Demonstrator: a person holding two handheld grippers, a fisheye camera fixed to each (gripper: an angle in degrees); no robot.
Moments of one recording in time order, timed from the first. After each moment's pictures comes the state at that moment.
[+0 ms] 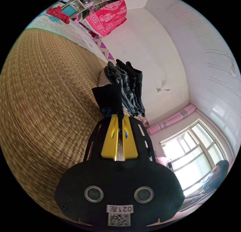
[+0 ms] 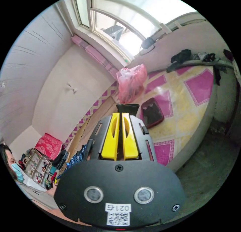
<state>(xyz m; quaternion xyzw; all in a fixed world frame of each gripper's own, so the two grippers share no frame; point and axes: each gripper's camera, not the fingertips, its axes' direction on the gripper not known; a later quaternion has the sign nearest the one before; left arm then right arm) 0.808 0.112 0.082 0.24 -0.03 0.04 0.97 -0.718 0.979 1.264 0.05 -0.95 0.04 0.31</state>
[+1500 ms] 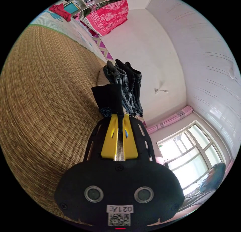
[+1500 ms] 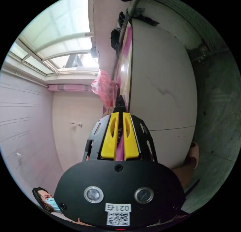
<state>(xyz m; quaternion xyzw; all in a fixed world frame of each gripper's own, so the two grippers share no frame) 0.797 0.134 0.157 0.24 -0.01 0.03 0.97 -0.805 1.210 1.385 -0.23 -0.94 0.17 0.21</state>
